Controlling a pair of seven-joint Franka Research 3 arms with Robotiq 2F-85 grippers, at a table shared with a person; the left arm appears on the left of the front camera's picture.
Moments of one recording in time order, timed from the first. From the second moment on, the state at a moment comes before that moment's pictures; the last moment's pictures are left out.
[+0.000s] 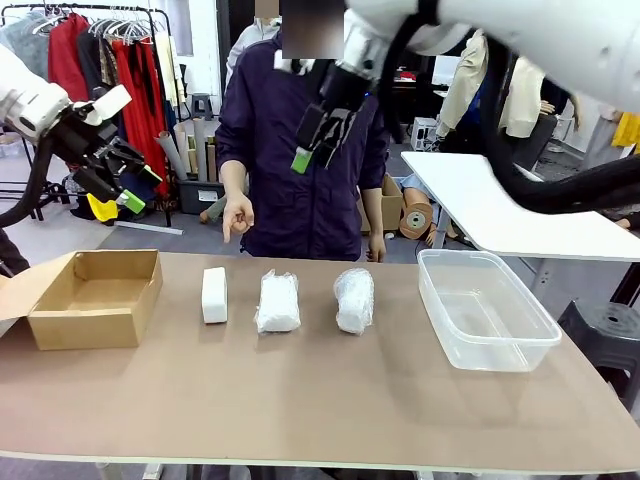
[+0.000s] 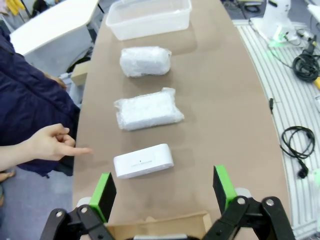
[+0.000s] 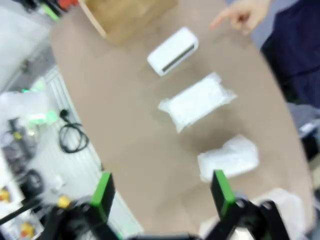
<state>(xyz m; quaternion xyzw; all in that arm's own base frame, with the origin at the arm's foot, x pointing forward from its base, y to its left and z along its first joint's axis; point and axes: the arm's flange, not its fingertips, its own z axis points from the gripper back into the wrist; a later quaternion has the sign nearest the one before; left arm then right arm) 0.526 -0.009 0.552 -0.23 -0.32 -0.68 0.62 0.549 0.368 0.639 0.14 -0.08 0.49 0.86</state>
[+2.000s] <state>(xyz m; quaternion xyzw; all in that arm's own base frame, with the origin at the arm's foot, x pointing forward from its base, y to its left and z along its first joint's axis) 0.526 -0.008 0.552 -0.23 -0.32 -0.68 0.62 0.517 0.551 0.453 0.10 -0.09 0.24 0.96</state>
